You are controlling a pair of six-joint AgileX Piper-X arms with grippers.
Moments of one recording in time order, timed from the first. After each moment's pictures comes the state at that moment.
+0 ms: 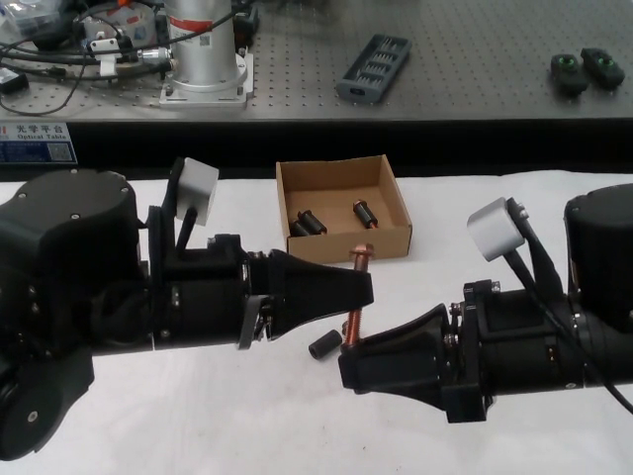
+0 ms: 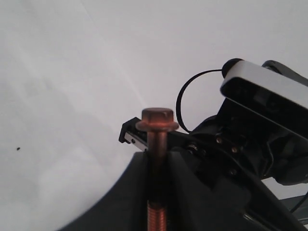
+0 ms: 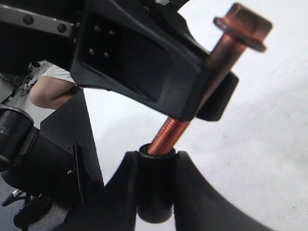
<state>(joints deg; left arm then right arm) -29.1 80.5 -33.2 -33.6 50.8 -48.0 39.7 70.2 -31.7 -5.3 -43.5 14.5</state>
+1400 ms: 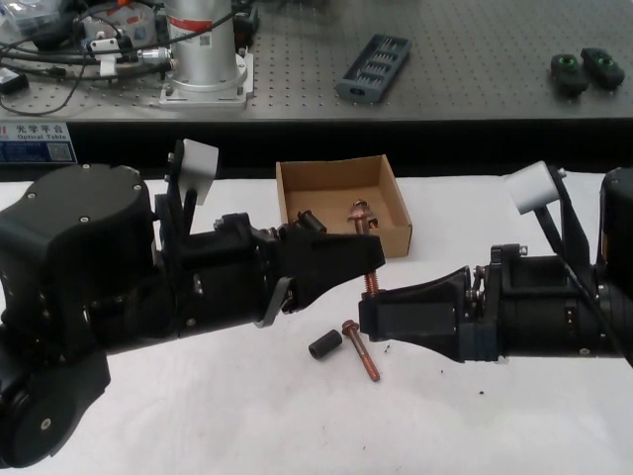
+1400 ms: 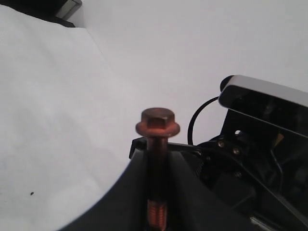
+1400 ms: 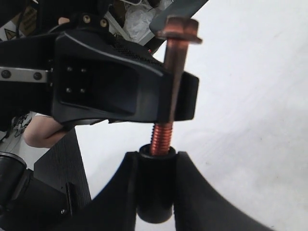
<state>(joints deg) -31.9 80.5 -33.6 -37.9 39.6 -48.0 35.8 70.2 -31.4 -11.4 -42.6 21.5</state>
